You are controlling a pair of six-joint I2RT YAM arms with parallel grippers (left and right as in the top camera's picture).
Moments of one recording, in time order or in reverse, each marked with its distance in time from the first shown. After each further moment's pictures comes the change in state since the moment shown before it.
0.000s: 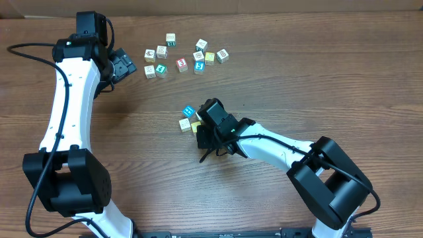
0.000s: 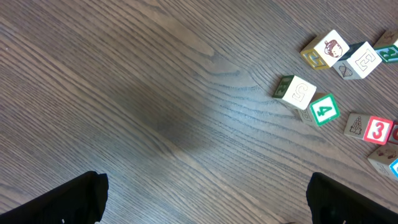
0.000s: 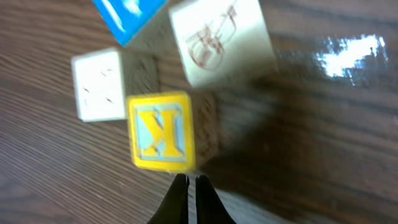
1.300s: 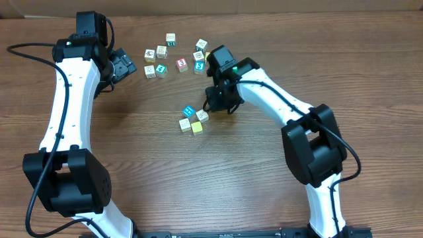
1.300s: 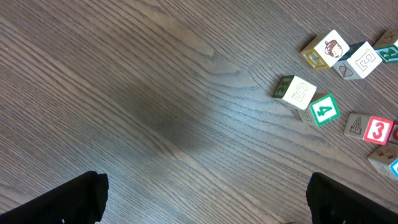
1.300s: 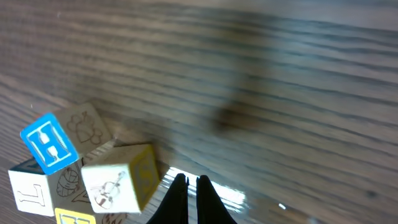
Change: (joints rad) left arm 0.000 0.000 0.000 0.000 0.000 0.000; right arm -0.205 0.311 0.653 -0.586 -0.044 -0.402
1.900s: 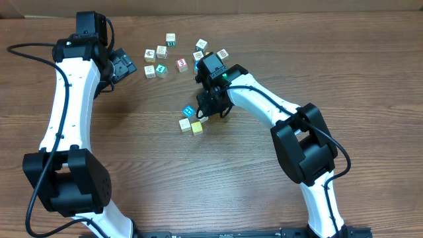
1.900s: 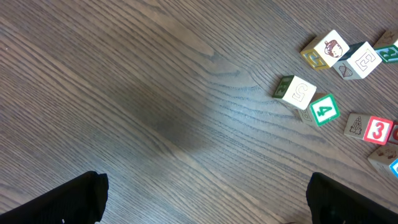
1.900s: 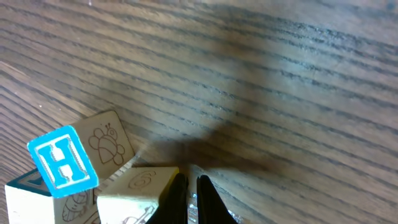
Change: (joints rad) left arm 0.000 0.000 0.000 0.000 0.000 0.000; right arm 0.036 0.040 0.000 0.071 -0.001 -0.043
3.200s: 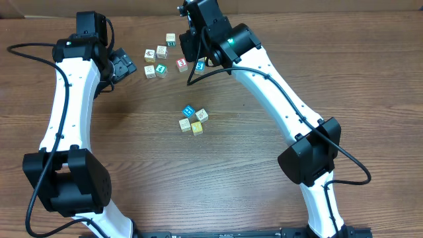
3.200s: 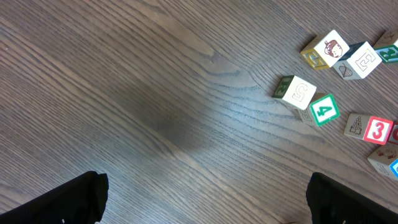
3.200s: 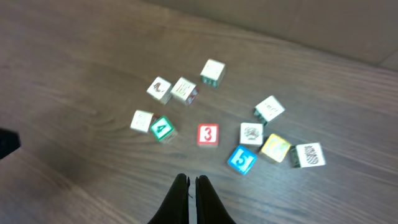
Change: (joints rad) left arm 0.000 0.000 0.000 0.000 0.000 0.000; right arm 0.009 0.001 0.585 -0.085 0.156 0.000
